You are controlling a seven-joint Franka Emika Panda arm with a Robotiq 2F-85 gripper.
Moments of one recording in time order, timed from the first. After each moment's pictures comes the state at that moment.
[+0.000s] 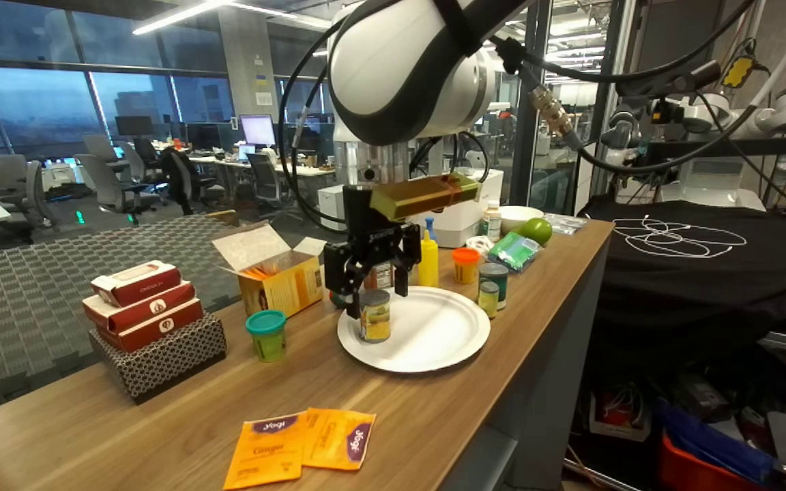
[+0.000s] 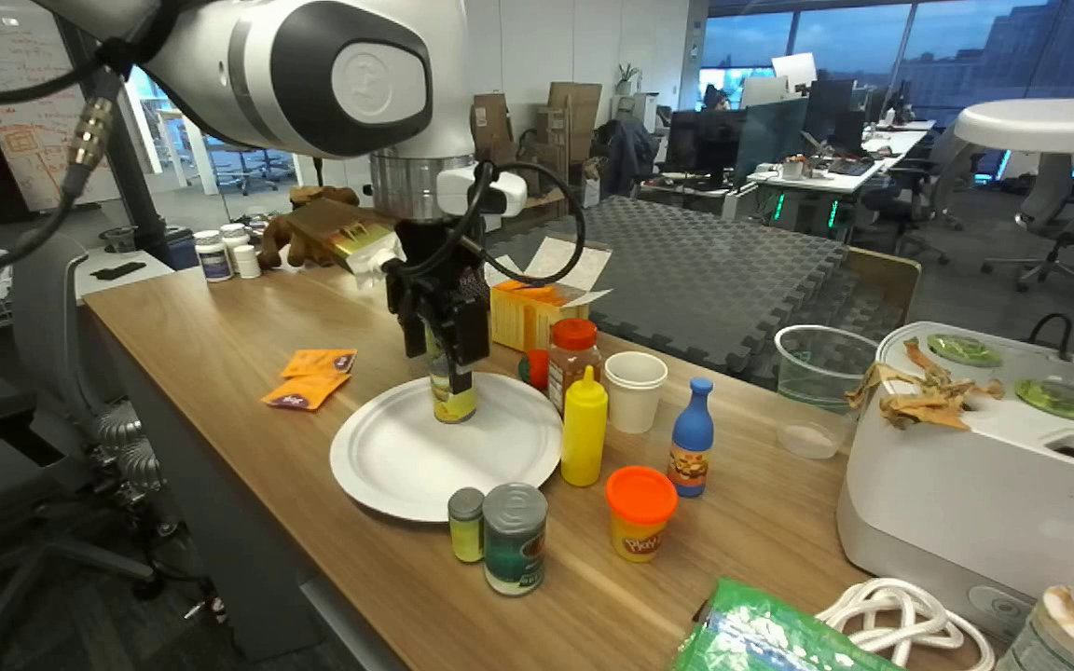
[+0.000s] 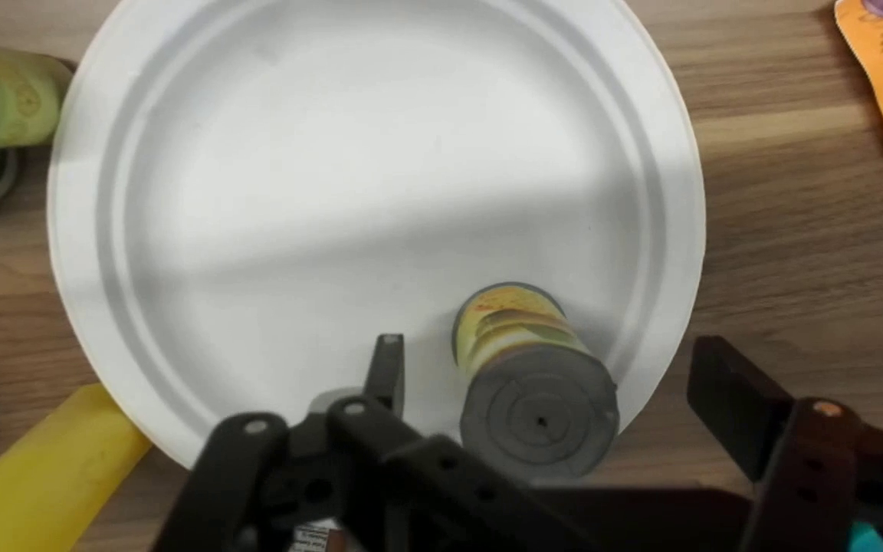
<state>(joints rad) 0.10 0.52 0.00 -1.65 0.00 2.17 0.22</state>
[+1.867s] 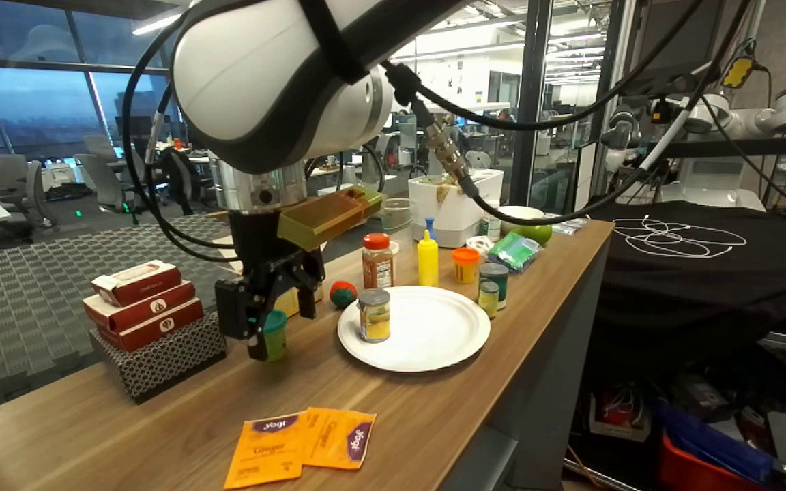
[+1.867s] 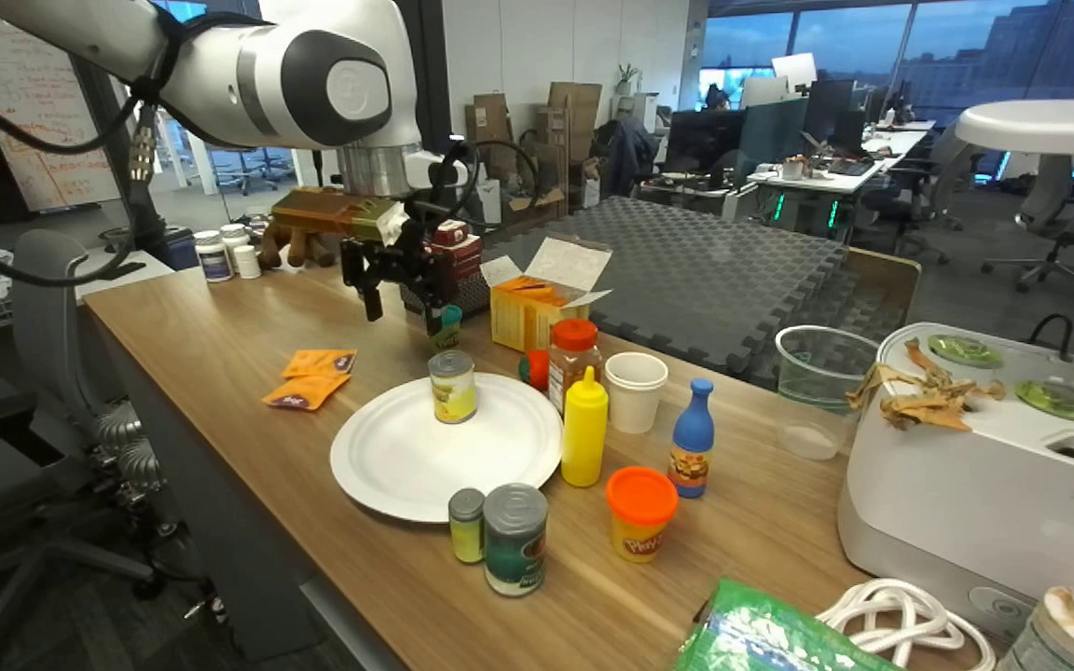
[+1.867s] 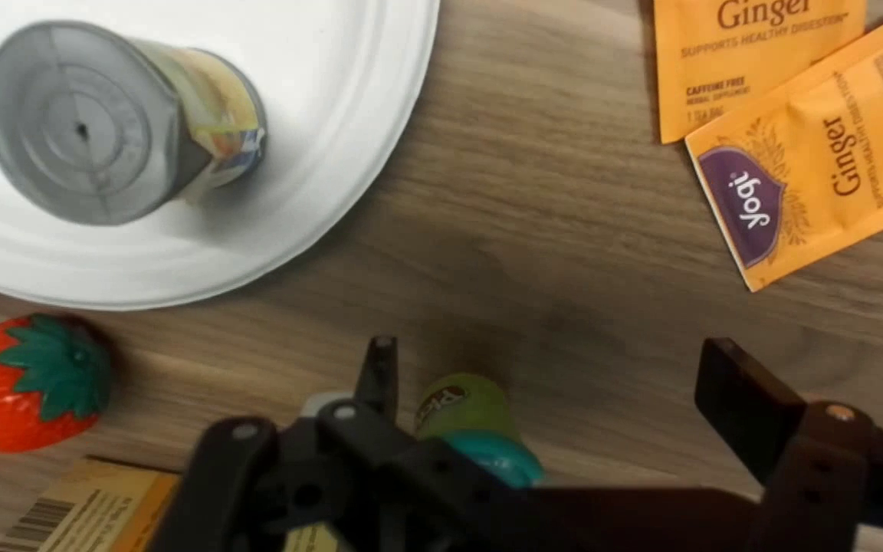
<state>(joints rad) 0.20 0.74 0.08 -1.31 -0.09 2.07 0.02</state>
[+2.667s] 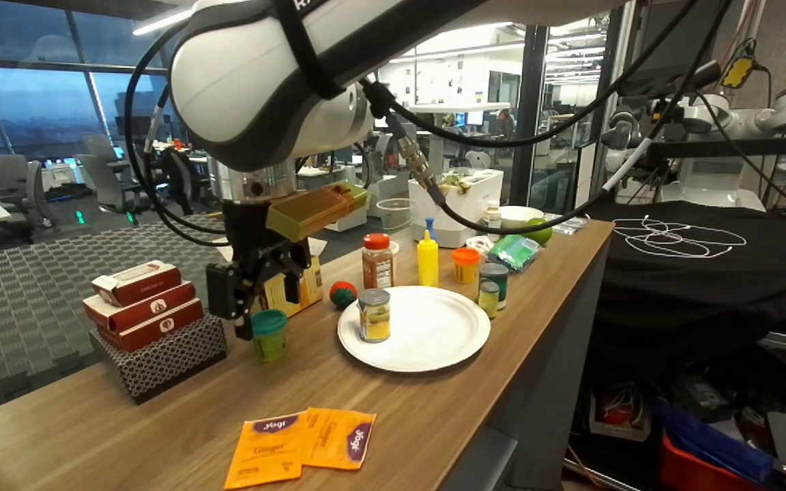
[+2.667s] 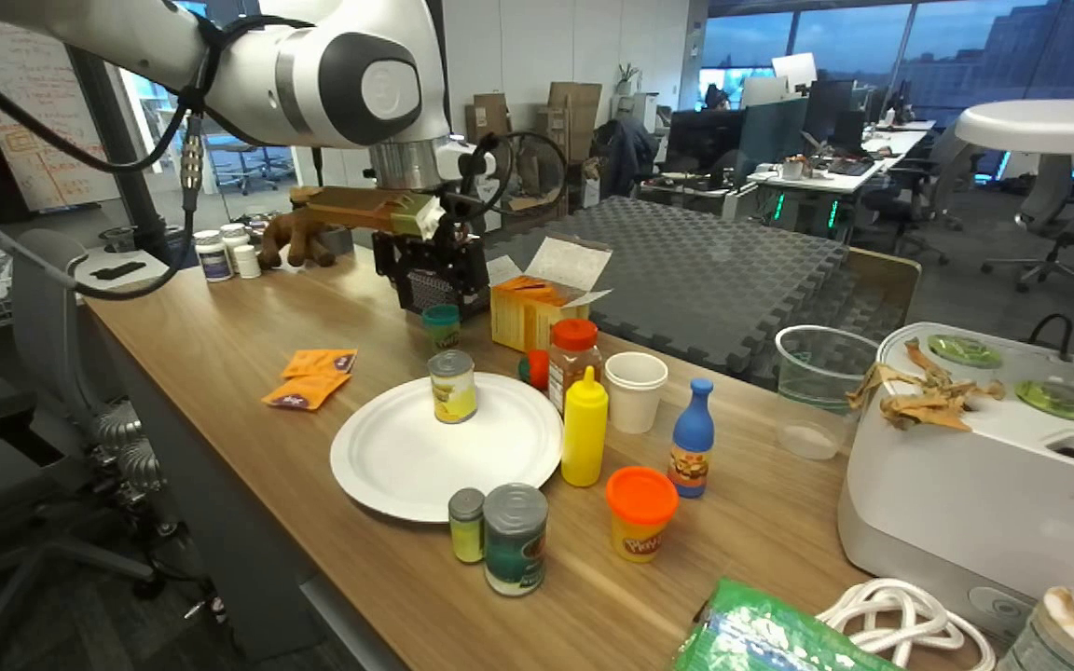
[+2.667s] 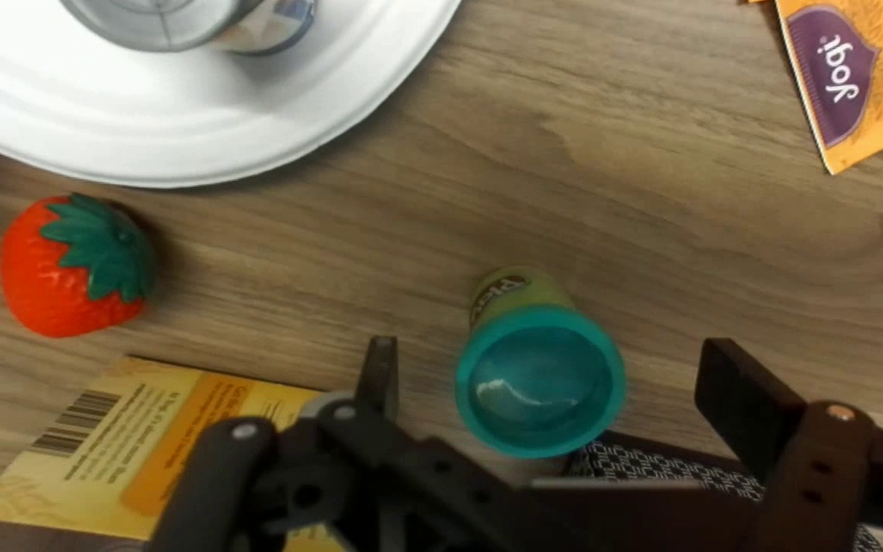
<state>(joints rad) 0.19 0.83 0.07 -1.15 -0.09 2.06 0.00</state>
